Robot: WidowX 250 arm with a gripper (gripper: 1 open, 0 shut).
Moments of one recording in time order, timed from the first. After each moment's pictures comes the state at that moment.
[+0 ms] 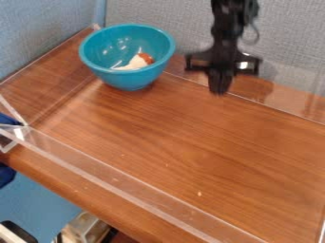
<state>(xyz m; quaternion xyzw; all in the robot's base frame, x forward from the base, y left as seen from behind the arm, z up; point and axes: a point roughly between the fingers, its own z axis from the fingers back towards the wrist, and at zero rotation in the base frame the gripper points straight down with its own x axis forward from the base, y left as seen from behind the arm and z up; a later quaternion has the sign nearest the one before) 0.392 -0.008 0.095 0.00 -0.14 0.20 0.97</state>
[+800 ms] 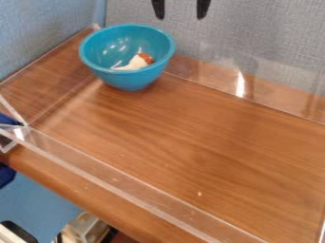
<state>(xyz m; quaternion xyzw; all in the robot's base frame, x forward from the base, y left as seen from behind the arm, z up) 0.411 0.060 0.155 0.02 -0.16 0.26 0.95</state>
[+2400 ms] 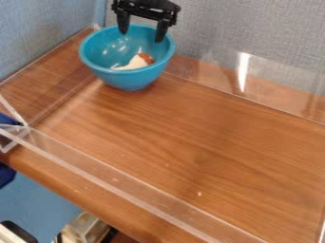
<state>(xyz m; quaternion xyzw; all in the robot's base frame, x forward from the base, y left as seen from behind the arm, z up) 0.413 0.129 0.102 0.12 -0.10 0.19 0.97</state>
